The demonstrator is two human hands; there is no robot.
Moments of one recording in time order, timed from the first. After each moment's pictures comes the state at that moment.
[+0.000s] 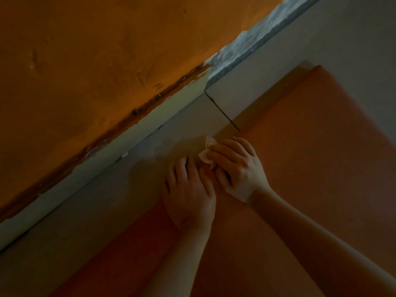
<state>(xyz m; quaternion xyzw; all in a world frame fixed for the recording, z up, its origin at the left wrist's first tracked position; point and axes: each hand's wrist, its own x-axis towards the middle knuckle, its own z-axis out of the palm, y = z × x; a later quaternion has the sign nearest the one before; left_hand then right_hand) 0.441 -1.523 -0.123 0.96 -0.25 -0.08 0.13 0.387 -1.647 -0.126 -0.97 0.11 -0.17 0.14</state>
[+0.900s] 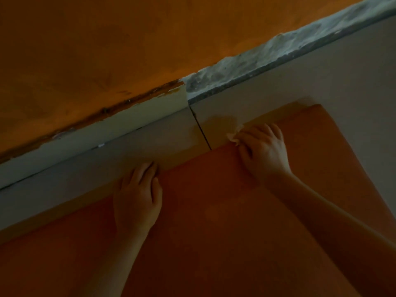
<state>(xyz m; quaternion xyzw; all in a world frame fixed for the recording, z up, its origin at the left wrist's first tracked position) 0.434 -1.526 -0.123 0.97 -0.22 -0.02 0.14 0.377 -1.800 -0.116 -0.98 0.12 -0.13 0.13</state>
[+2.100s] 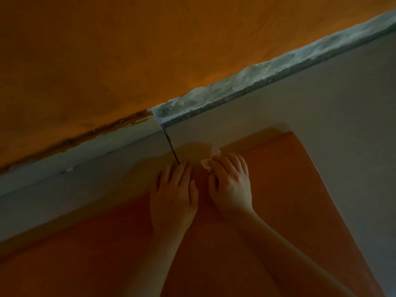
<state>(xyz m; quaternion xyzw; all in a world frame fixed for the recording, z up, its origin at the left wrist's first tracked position) 0.419 -1.660 -0.123 0.96 -0.26 -0.04 0.10 0.376 -1.794 -0.127 -0.95 0.16 -0.16 0.20</state>
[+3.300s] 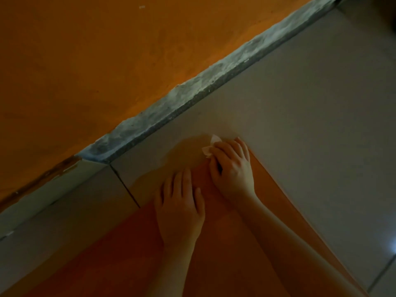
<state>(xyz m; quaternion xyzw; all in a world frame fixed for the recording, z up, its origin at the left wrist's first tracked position) 0.393 -1.757 -0.121 0.95 -0.30 -0.05 0.11 0.364 -1.905 -0.128 -0.93 0.24 -0.20 0.17</state>
